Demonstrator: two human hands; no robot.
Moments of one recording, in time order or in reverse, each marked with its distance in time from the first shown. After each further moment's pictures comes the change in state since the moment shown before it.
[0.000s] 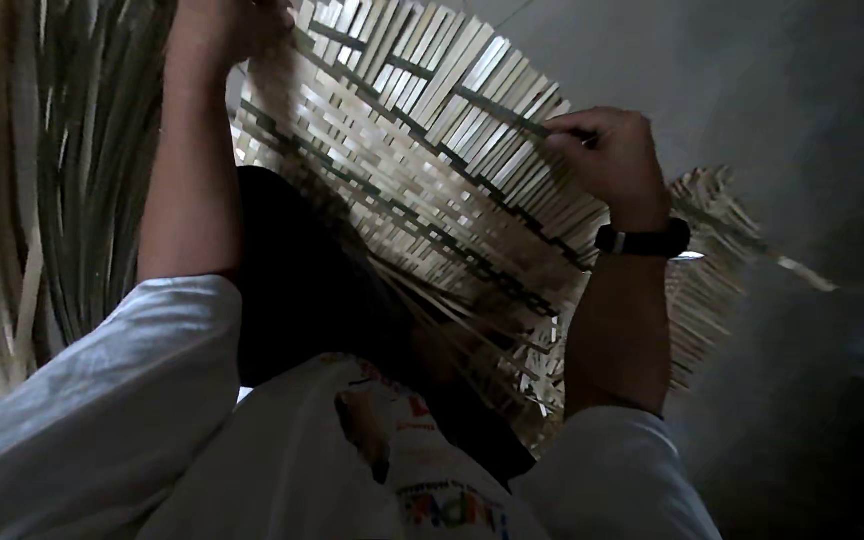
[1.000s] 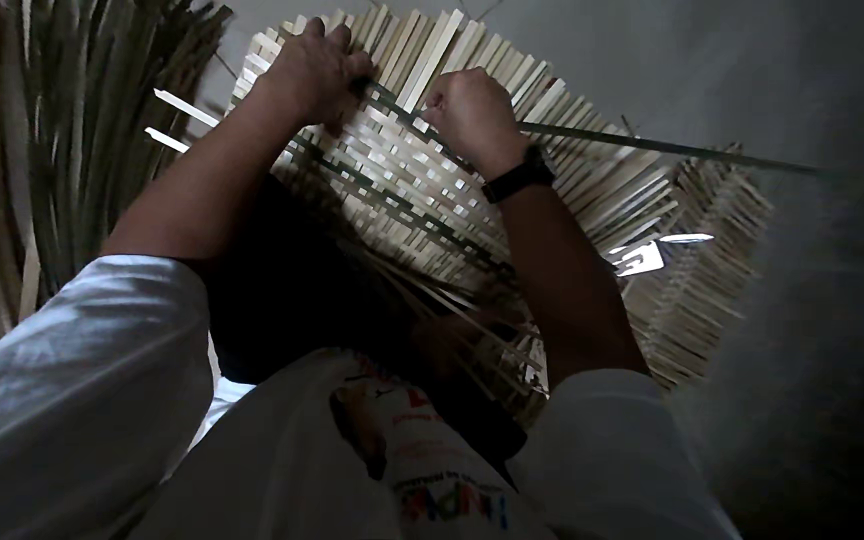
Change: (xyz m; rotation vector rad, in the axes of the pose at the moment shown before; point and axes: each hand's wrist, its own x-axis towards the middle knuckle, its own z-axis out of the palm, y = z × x) left_hand -0.023 0.076 0.062 0.544 -0.452 0.280; right_hand 0.066 -0.104 0.075 -0.296 -0.257 0.124
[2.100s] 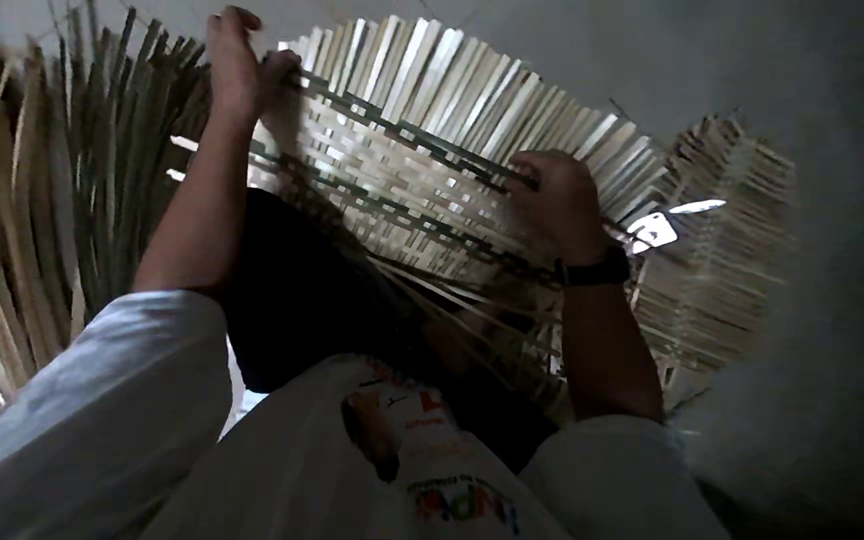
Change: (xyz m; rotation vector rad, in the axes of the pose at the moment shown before) left_hand -0.008 -0.064 0.001 -0.605 0.522 -0.350; right_hand -0.127 0.101 0.032 0.216 0.284 0.160
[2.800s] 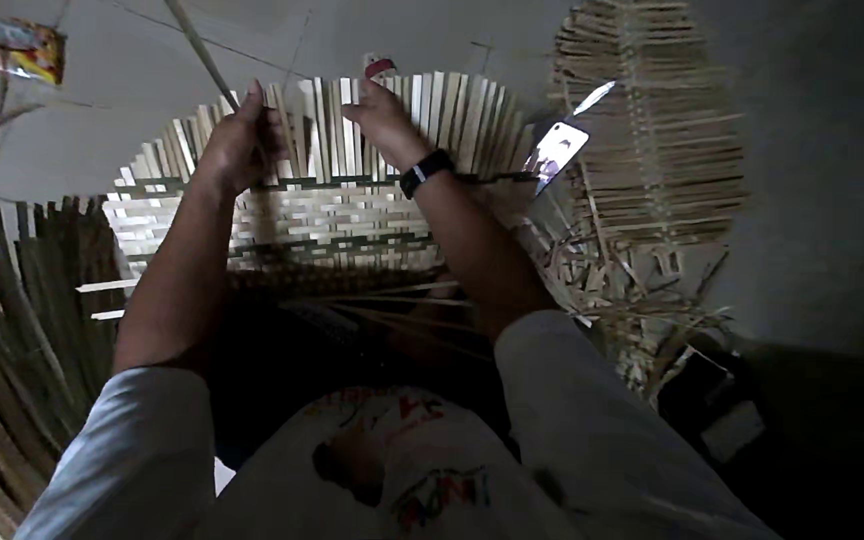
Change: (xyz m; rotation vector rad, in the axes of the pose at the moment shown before) left_hand -0.021 0.152 0.118 -0.620 -0.603 -0.167; right_hand 0.097 0.015 0.028 0.951 0.172 0.281
